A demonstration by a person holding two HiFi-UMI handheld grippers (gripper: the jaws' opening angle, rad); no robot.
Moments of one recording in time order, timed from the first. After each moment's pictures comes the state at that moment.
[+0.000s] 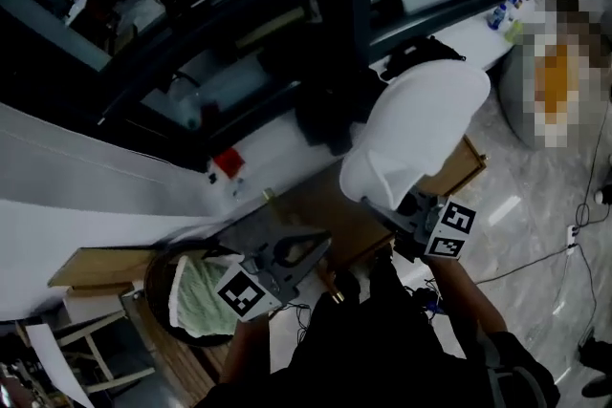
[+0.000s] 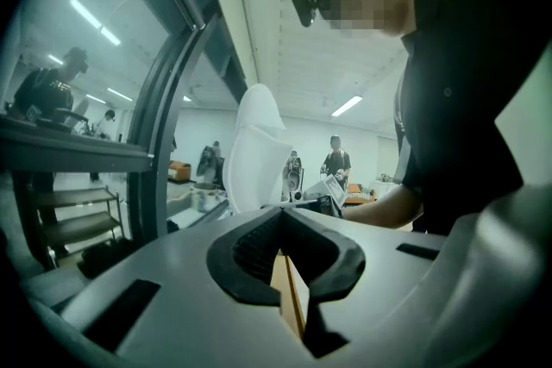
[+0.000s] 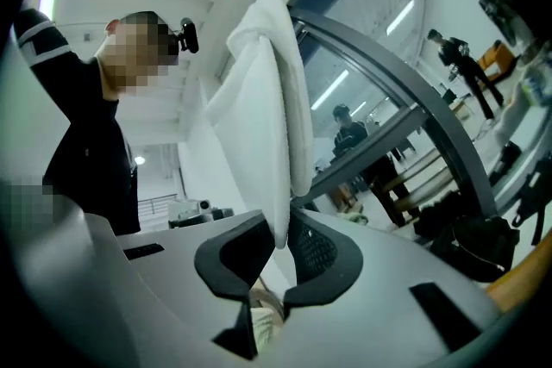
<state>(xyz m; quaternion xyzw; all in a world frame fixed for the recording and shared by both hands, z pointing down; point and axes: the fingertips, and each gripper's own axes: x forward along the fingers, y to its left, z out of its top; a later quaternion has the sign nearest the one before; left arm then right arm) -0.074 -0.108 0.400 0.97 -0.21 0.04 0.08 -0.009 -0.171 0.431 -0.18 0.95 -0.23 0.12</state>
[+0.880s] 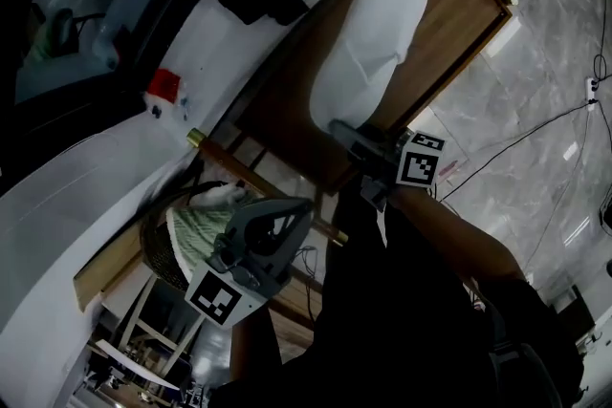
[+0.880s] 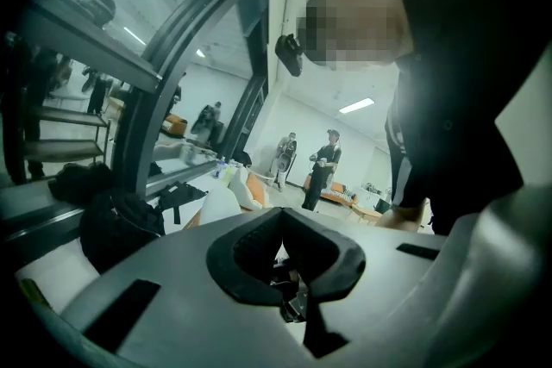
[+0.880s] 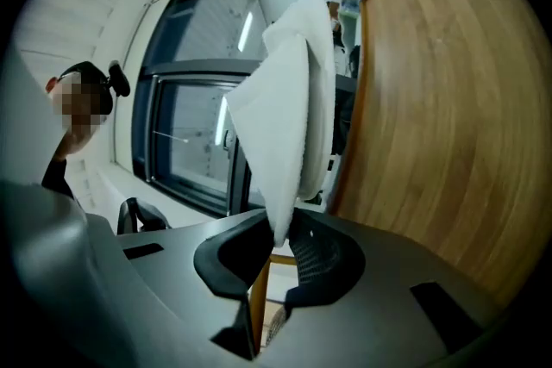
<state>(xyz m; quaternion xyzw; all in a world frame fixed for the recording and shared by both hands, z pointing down) -0.045 -0.102 0.539 0.96 -0.15 0.08 0.22 -0.005 -0.144 0.728 -0.31 0.71 -0.59 0.23</state>
